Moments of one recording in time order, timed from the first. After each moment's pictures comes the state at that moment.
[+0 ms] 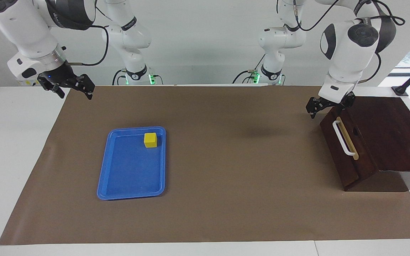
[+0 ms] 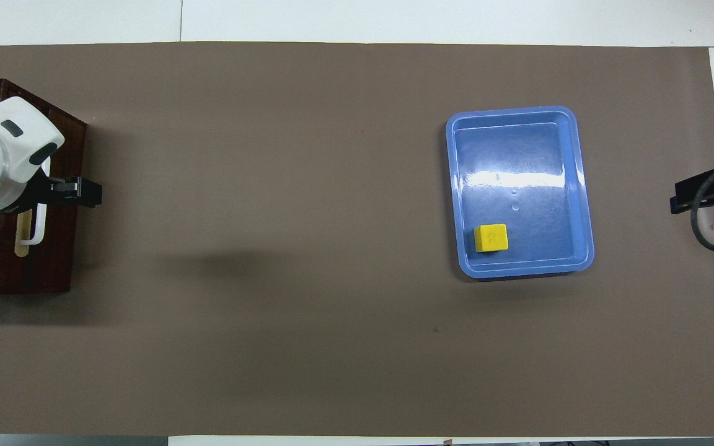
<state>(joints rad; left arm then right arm) -0.02 -0.03 -0.10 -1.90 0.23 1.88 -0.13 -0.16 -0.02 0.08 -1.66 0.00 1.53 0.09</state>
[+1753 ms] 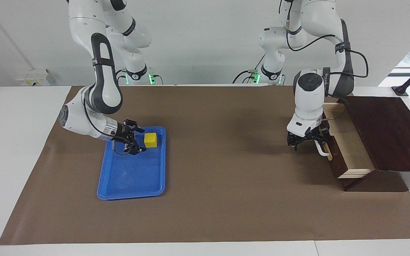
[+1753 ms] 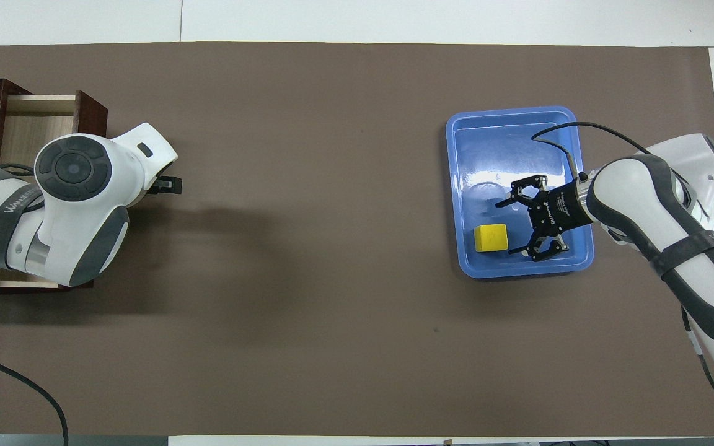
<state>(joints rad) -0.12 0.15 -0.11 -2.04 0.42 2.28 -0.36 -0.10 0.30 0.08 -2.03 0.66 1.99 1.04</state>
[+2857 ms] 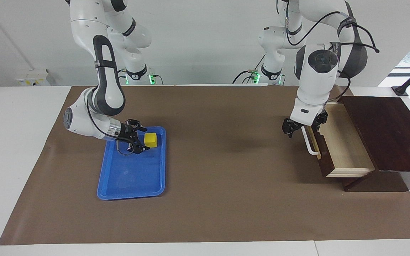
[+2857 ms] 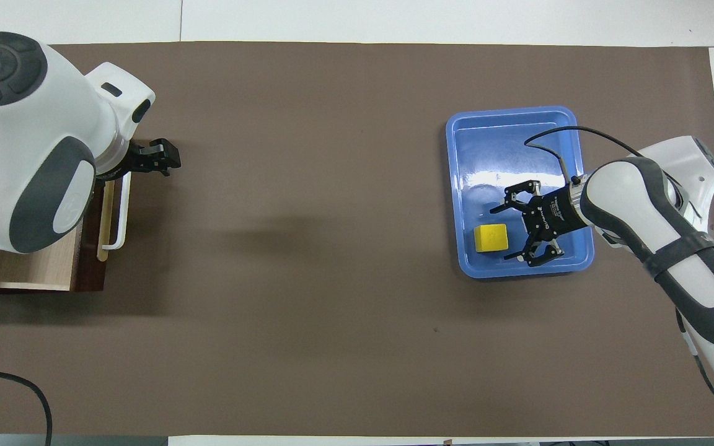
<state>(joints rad) -0.18 0.16 -0.12 -1.64 0.18 1.75 -0.53 -0.09 0.30 0.09 -2.05 0.66 1.97 1.04</state>
